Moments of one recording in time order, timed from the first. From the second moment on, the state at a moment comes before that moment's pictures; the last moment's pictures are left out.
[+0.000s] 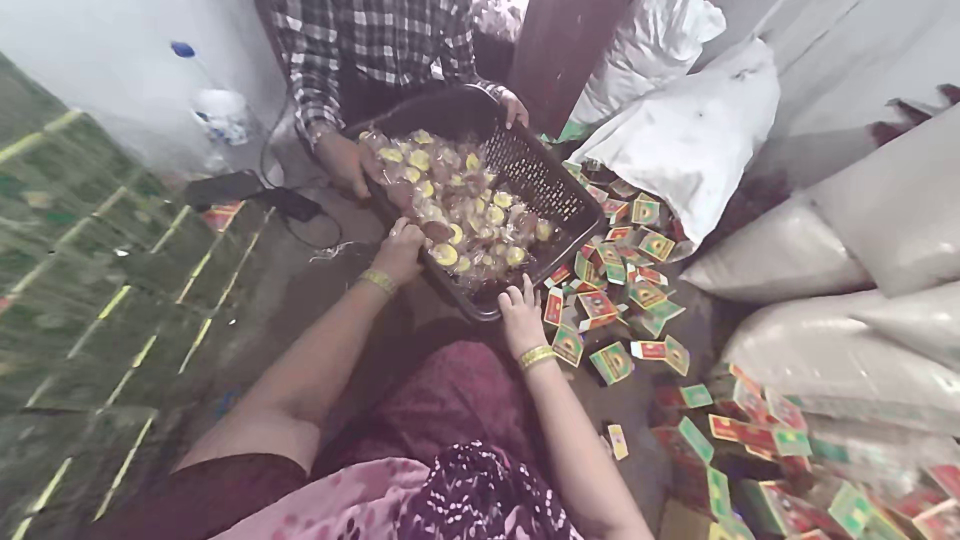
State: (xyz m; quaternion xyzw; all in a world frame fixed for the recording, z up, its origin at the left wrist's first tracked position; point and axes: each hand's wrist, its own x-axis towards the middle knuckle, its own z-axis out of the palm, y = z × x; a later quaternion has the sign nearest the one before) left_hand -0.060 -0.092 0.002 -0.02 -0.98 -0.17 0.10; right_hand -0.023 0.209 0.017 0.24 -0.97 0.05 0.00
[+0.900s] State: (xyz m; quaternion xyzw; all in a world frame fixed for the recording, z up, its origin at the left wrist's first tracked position) left_hand -0.041 -0.101 -0.007 0.02 -0.98 -0.20 0.03; right_hand 0.005 0.188 0.016 0.26 -0.96 0.05 0.03
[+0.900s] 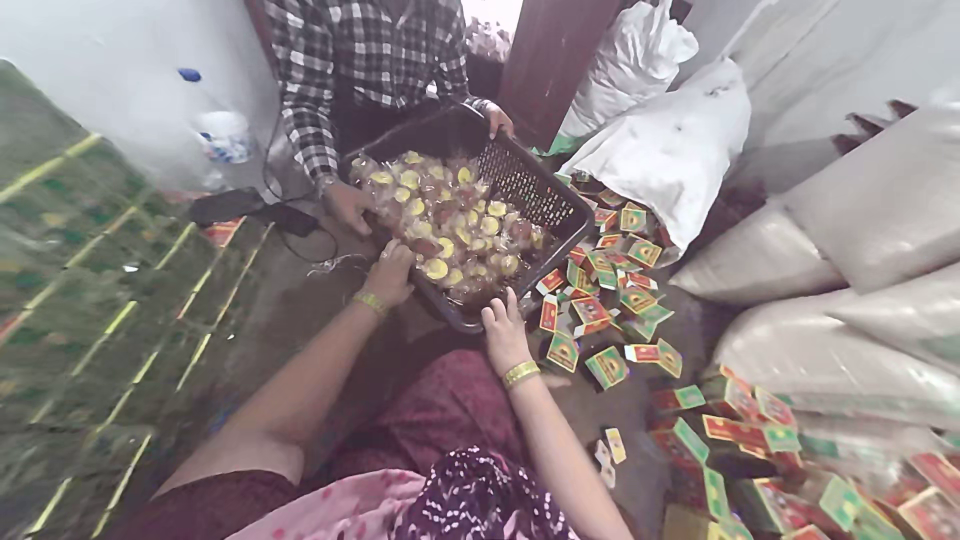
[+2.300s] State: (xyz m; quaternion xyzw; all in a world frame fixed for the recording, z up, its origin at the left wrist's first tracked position) left_hand 0.034 0.111 0.034 -0.23 -0.90 -0.33 -0.17; right_hand 0.120 0.400 0.001 -0.02 -0.96 0.10 -0.26
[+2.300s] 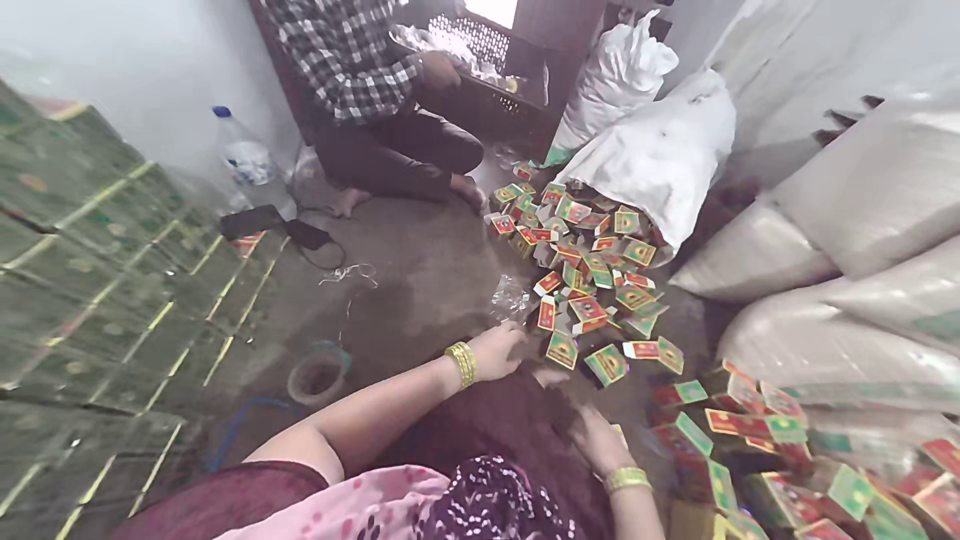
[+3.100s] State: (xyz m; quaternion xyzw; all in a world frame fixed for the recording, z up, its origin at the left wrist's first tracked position) left_hand 0.036 0.107 0.035 -0.24 -0.90 -0.33 -0.16; right_hand 0.121 0.398 -0.006 -0.02 -0.95 0.11 -0.31
